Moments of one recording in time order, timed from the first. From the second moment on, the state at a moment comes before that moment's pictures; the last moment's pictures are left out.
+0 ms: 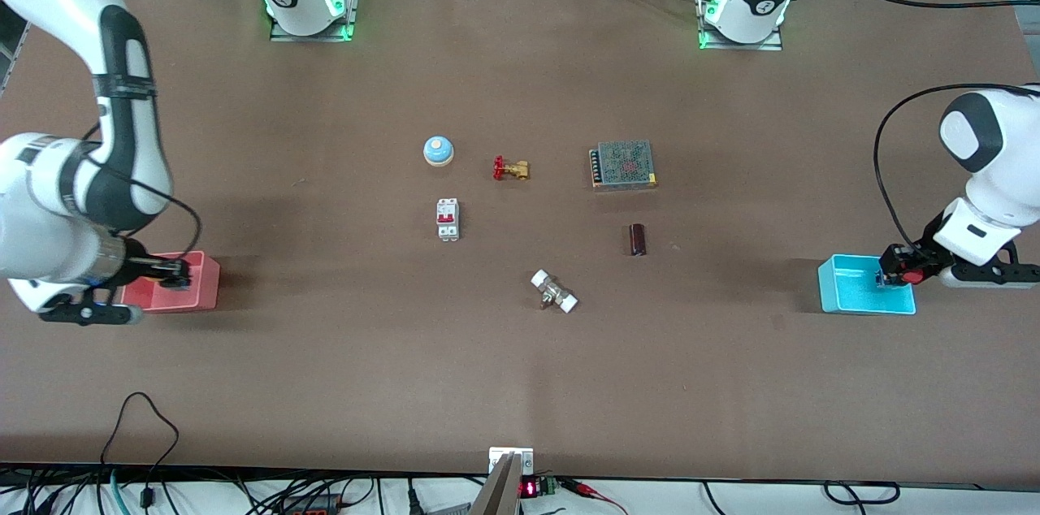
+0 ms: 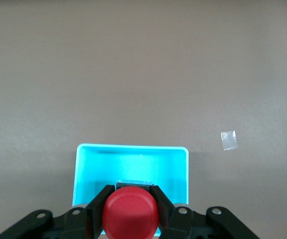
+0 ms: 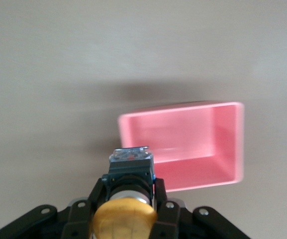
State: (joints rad) left arm 0.68 0.37 -0.46 -2.00 0.16 2.62 0.13; right arm 0.12 0.60 -0.32 -1.49 0.11 1.99 -0.20
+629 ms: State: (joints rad) left arm 0.73 0.46 -0.51 -2.05 0.16 2.75 0.16; right arm 0.06 0.71 -0.32 -1.49 0.11 2.09 -0.30
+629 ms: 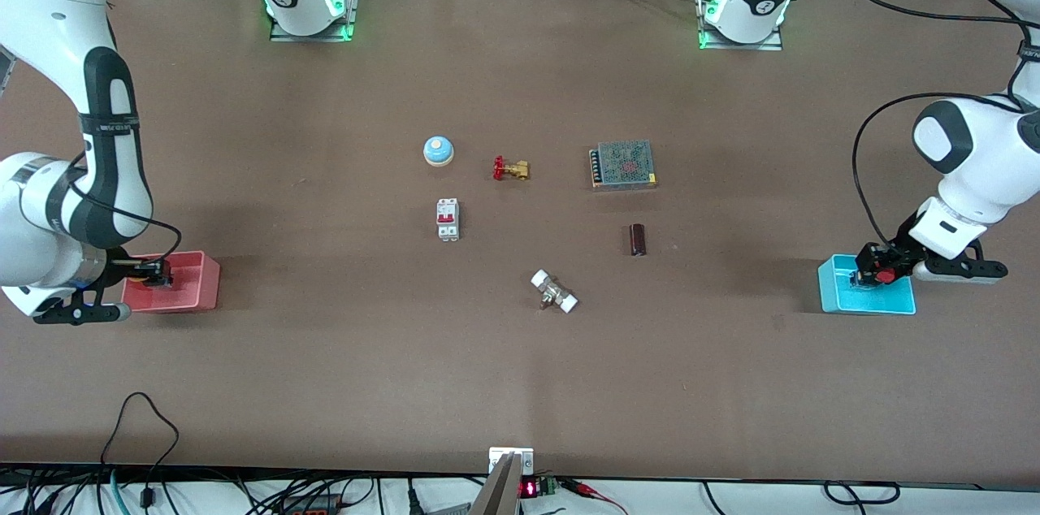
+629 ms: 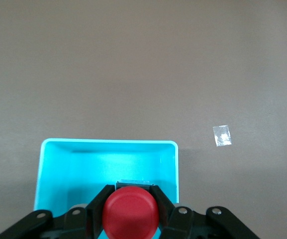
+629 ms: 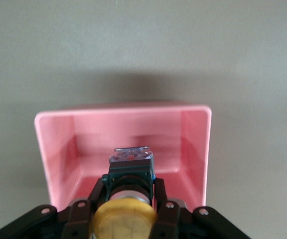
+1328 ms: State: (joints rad) left arm 0.73 0.52 -0.50 -2.01 0.16 2.77 0.23; right arm 0.05 0.75 -0.32 -1.49 0.11 2.11 -0.30
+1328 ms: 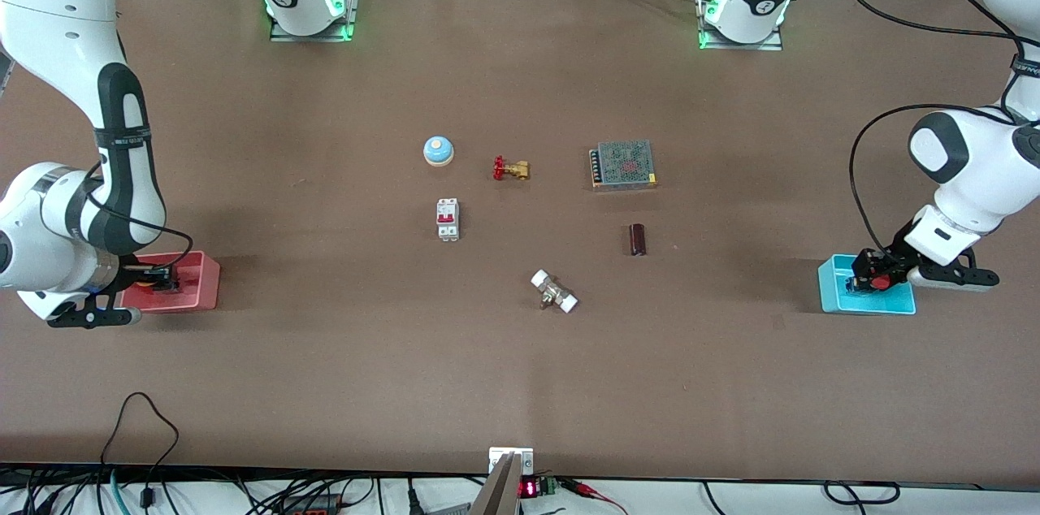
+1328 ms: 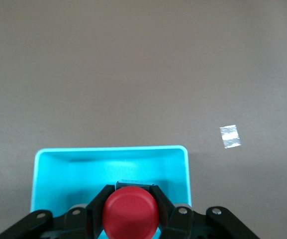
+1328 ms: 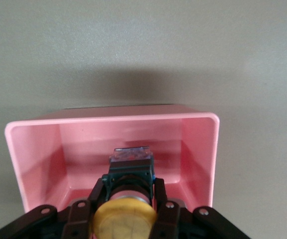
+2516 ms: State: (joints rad) left arm 0.73 0.57 -0.48 -1.96 0.17 2.75 0.32; right arm 0.06 0.71 -0.31 -1.44 0.16 2.08 -0.31
